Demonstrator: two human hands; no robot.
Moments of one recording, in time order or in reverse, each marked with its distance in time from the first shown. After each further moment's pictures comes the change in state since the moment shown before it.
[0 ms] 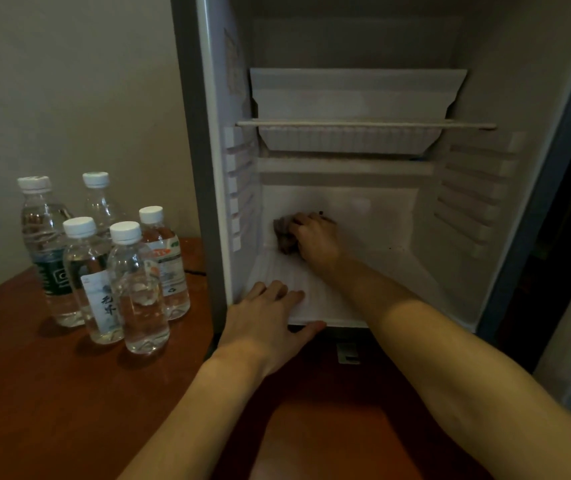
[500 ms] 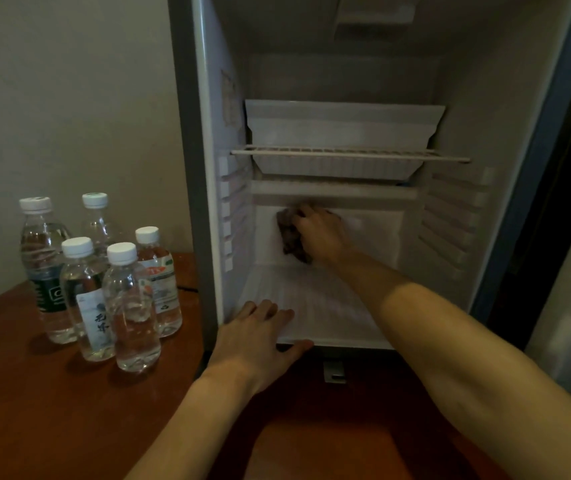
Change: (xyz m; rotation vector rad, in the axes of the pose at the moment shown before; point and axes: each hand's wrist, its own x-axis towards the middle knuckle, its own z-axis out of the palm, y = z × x) left_hand -0.002 0.003 -0.004 -0.015 -0.019 -0.018; right_hand 0.020 0.027 -0.055 -0.097 -0.008 -0.012
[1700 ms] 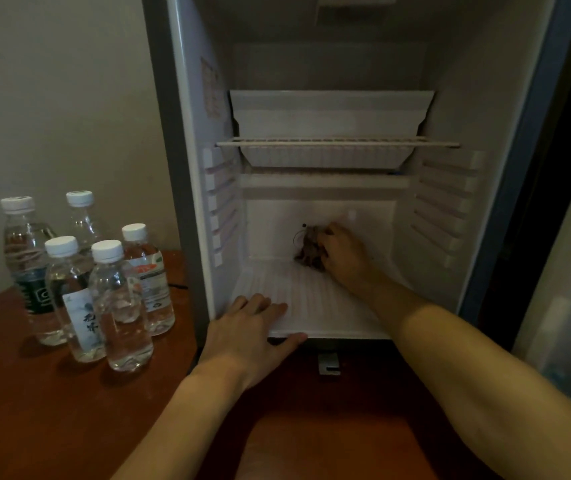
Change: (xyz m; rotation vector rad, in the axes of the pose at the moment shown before) left_hand -0.001 -0.002 0.004 0.009 0.040 -0.002; right_hand -0.058 0.033 0.046 0.223 0.058 0.174
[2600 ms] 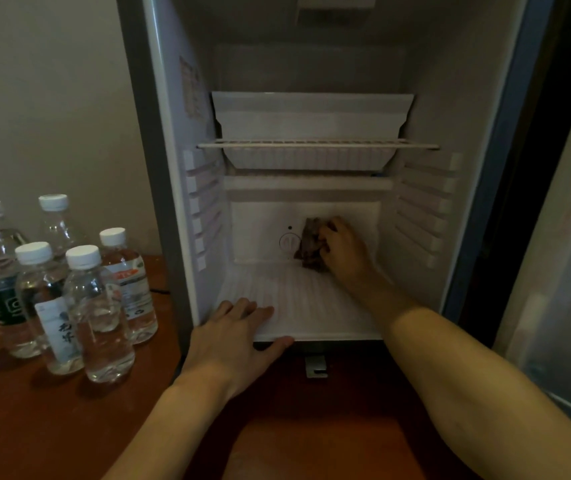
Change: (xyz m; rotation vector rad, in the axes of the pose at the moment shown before) left_hand 0.000 -0.001 0.002 -0.007 0.003 -0.005; right_hand -0.004 0.024 -0.001 0.027 0.119 0.098
